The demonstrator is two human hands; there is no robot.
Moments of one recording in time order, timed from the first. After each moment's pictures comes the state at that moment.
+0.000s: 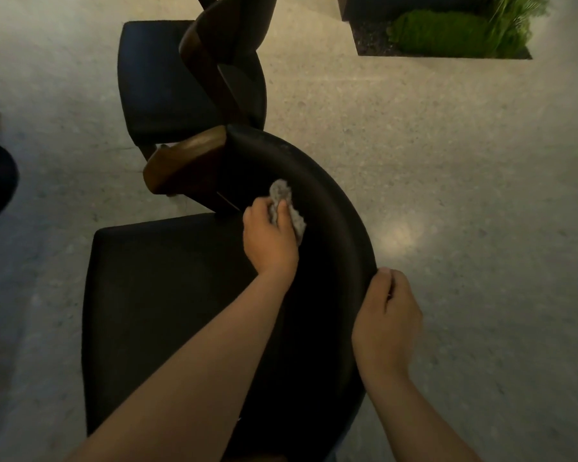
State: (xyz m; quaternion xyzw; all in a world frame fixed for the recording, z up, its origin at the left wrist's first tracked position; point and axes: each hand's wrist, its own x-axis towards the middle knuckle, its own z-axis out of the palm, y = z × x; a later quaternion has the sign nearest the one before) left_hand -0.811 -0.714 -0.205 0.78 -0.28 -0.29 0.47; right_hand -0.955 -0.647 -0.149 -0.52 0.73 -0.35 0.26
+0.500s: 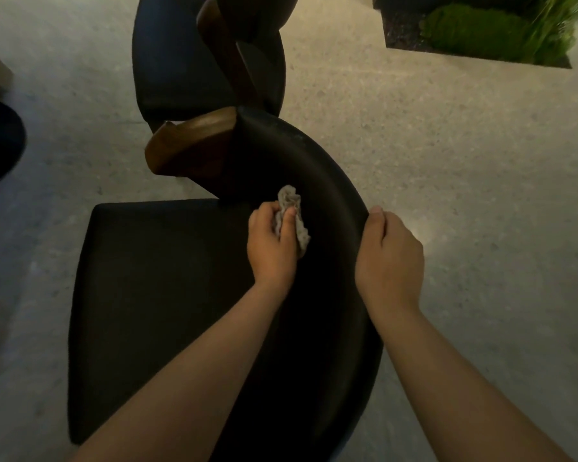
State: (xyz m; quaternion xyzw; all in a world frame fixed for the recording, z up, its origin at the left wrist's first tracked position) left_hand -0.816 -0.706 -0.228 0.73 -0.28 -0.32 0.54; right_hand -0.939 -0.732 -0.147 -0.64 0.68 -0.26 0.26
